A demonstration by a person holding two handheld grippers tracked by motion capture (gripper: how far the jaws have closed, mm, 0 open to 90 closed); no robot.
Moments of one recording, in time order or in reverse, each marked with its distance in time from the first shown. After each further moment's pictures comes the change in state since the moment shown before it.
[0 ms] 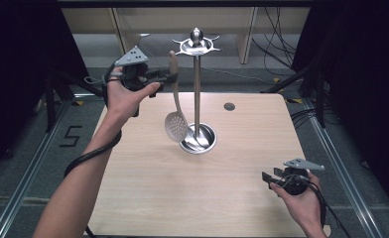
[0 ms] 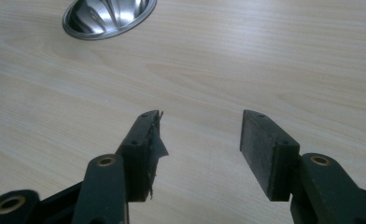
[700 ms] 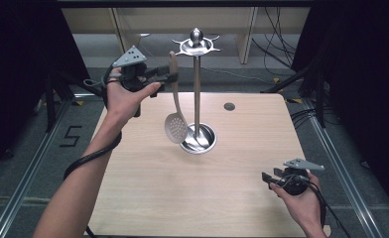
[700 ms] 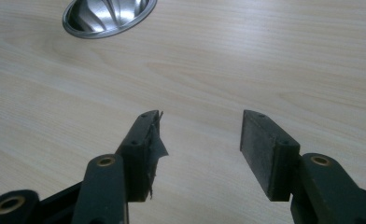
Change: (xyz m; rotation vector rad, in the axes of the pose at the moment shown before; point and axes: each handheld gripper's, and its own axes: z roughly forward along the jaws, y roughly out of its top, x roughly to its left) left arm -0.005 -0.002 -0.005 -0.050 0.035 -0.014; right arm 0.003 -0.001 0.000 0.011 0.013 0.042
